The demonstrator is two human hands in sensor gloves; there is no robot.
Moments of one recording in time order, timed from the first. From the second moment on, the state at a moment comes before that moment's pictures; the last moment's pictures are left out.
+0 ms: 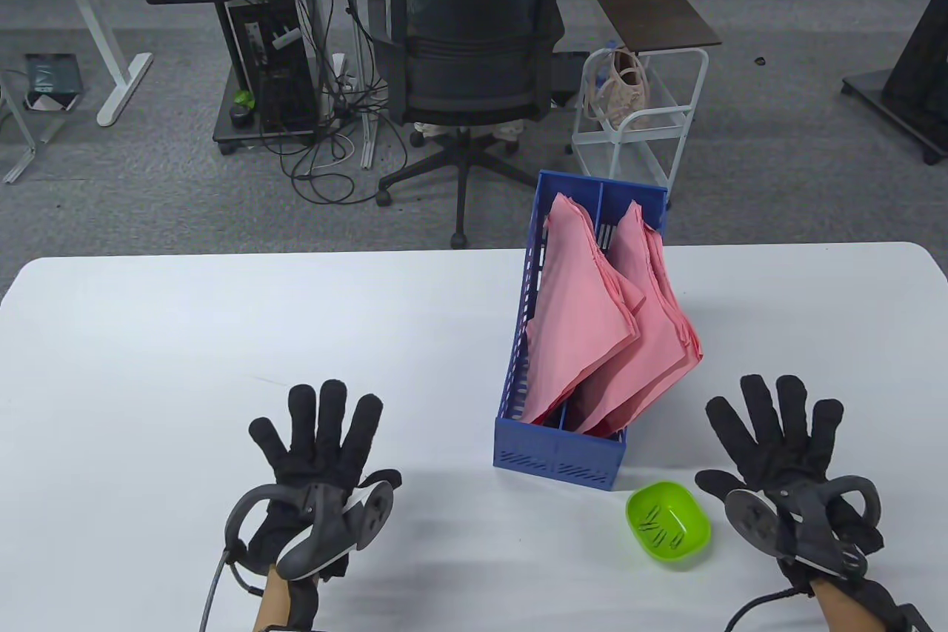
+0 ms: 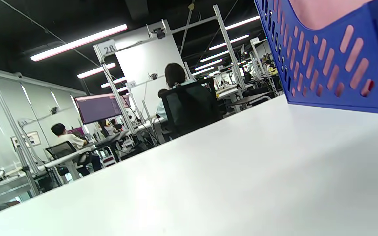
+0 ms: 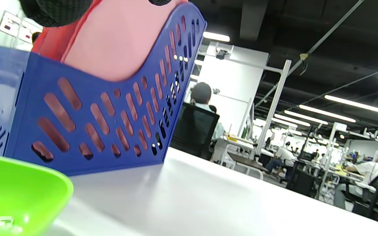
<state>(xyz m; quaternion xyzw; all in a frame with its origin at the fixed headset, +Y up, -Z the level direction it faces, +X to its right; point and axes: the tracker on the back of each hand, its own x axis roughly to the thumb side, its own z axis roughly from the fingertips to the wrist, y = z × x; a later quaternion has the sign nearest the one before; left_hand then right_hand) -0.193 -0.690 -0.308 0.07 -0.08 -0.17 0.98 0.282 -0.681 -0.307 -0.13 0.14 -0.97 0.12</state>
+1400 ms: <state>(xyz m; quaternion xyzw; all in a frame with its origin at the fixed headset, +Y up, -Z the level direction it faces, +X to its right) -0.206 -0.699 -0.307 0.04 -0.07 -0.18 0.98 0.287 -0.697 -0.309 -0.11 0.10 -0.98 0.12</state>
